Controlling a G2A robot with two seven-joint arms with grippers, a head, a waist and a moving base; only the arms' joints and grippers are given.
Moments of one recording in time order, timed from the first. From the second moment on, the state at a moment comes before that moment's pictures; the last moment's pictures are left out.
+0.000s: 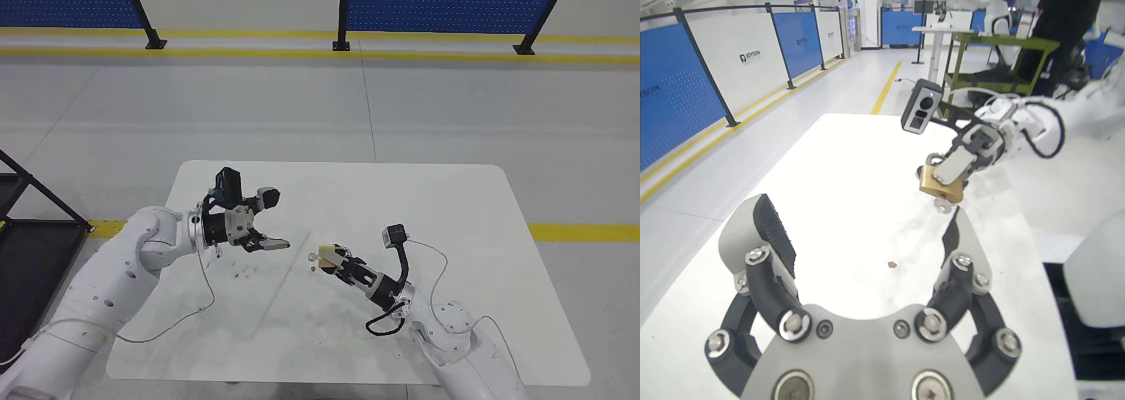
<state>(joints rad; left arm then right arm) 0.99 -0.83 -0.96 -1.43 0.60 -1.01 -0.14 -1.52 -1.23 1.11 -1.74 0.12 -0.31 0.51</state>
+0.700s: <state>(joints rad) 0.90 -0.80 -0.88 -1.45 -0.28 -0.69 -1.03 -1.52 -1.23 1.11 -1.74 0.12 -0.31 0.51</state>
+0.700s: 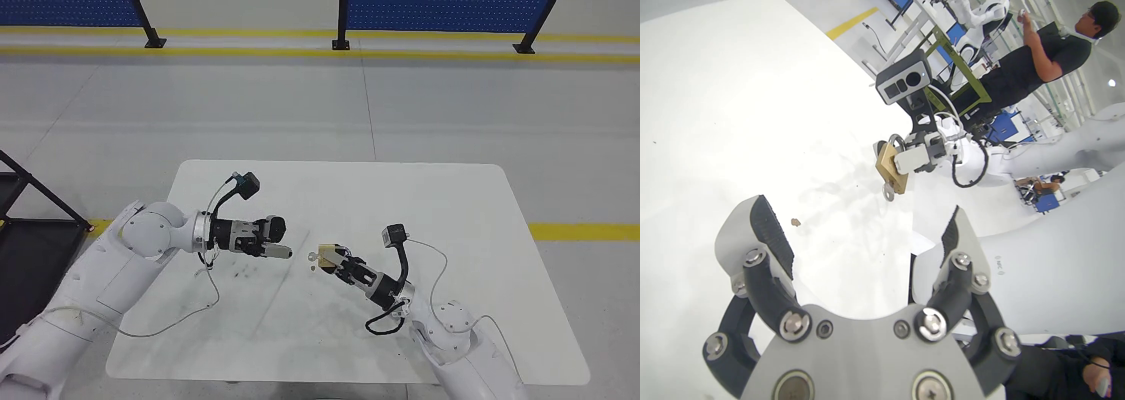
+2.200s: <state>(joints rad) 0.91 -0.93 -0.70 -1.25 -0.62 -0.79 -1.03 -1.52 -1.23 1.11 -1.74 0.12 -0.31 0.51</state>
